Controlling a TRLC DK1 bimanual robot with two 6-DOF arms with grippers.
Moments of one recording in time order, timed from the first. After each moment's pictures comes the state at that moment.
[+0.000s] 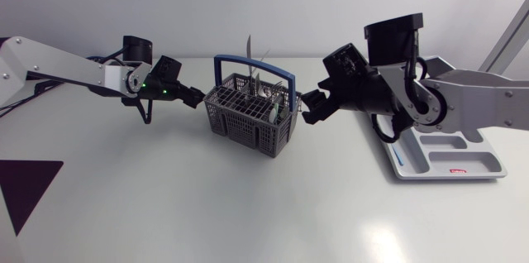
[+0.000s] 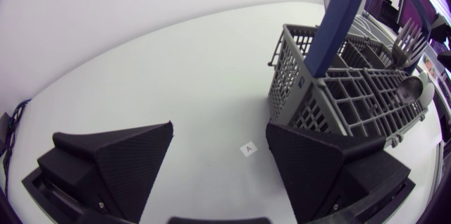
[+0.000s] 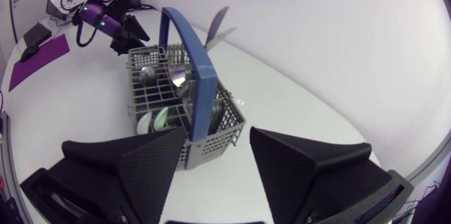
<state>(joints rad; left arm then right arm) -0.06 2.15 1.38 0.05 0.38 0.33 0.40 1.51 0.92 0.05 -0.07 -0.28</state>
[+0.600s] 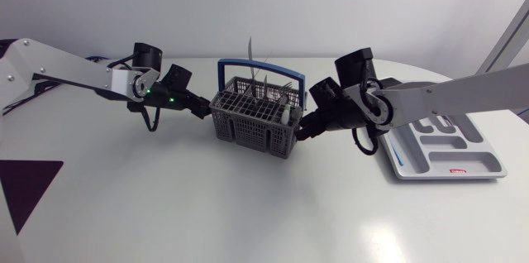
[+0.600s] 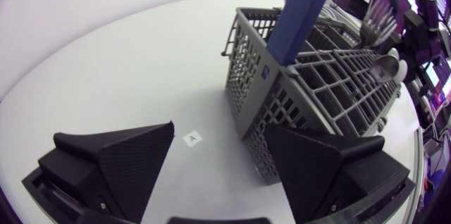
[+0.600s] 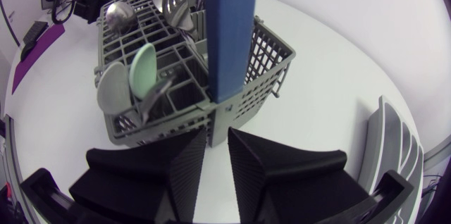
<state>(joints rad) -0.10 2.14 1.34 -0.04 0.54 0.36 0.36 1.79 0.99 -0.01 -0.15 -0.21</state>
